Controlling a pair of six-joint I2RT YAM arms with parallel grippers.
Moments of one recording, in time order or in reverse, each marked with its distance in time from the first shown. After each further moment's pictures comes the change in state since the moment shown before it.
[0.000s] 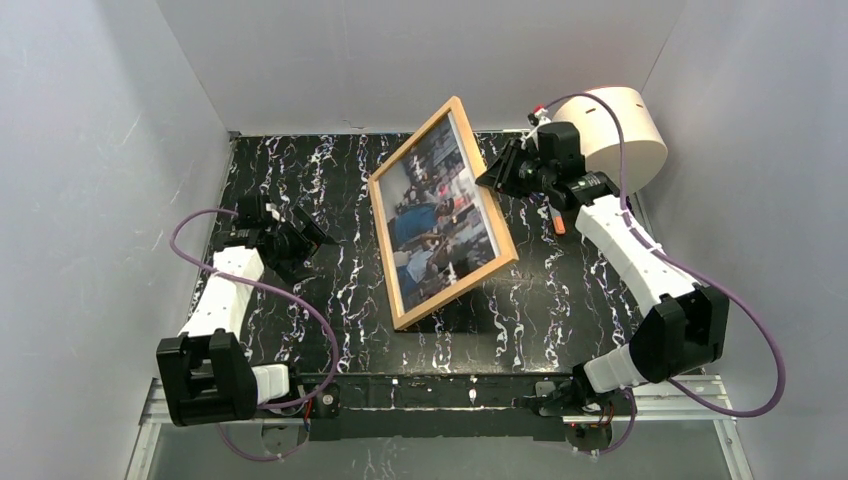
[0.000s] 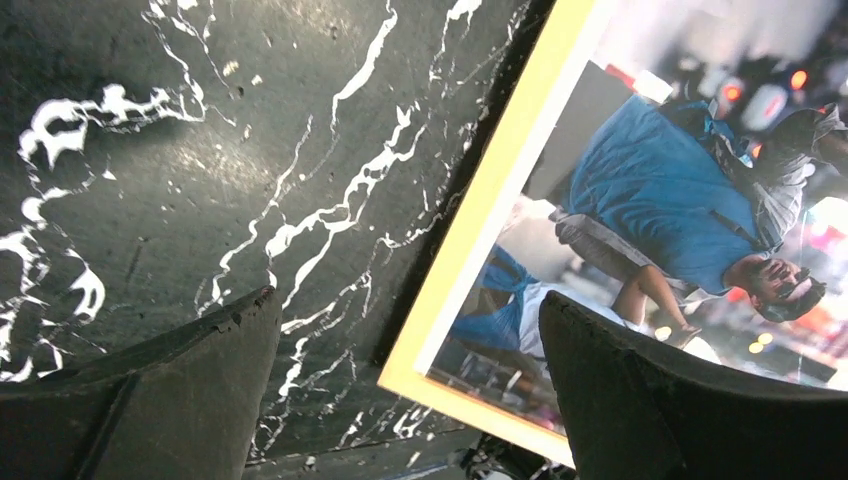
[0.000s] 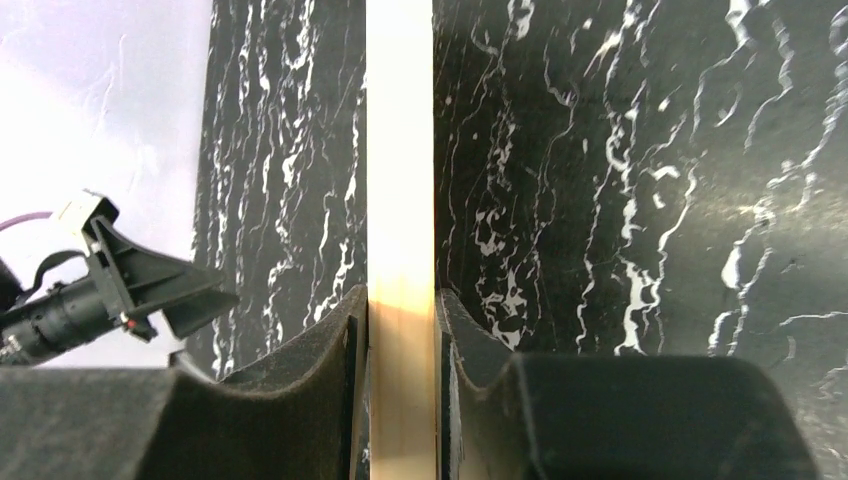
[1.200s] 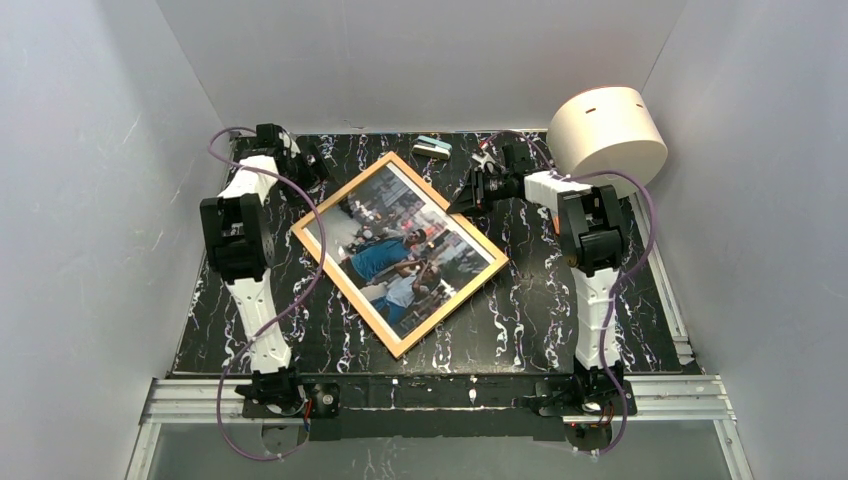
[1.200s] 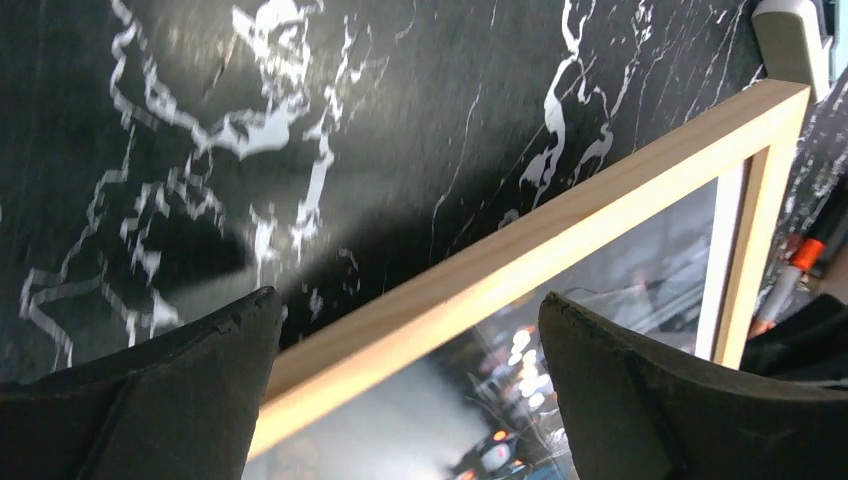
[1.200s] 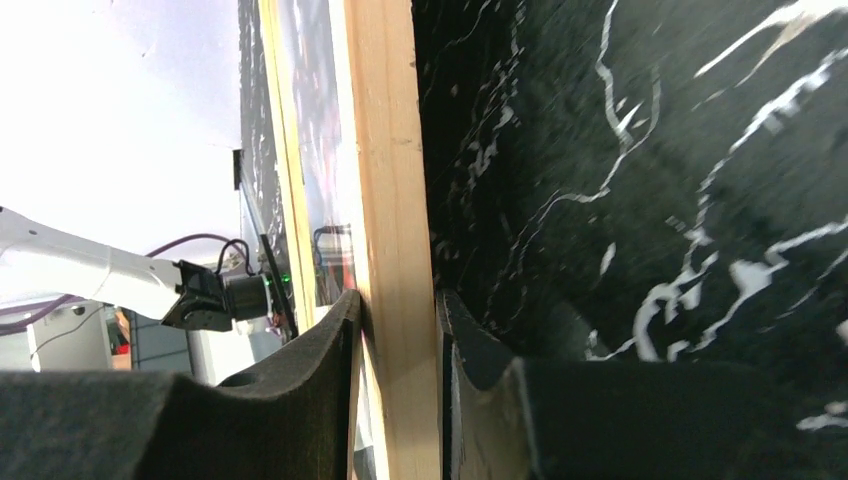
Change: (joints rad) left arm 0.013 0.931 0.840 0.093 -0.002 0.326; right arm -0.134 0.801 0.212 0.230 -0.772 -0.182
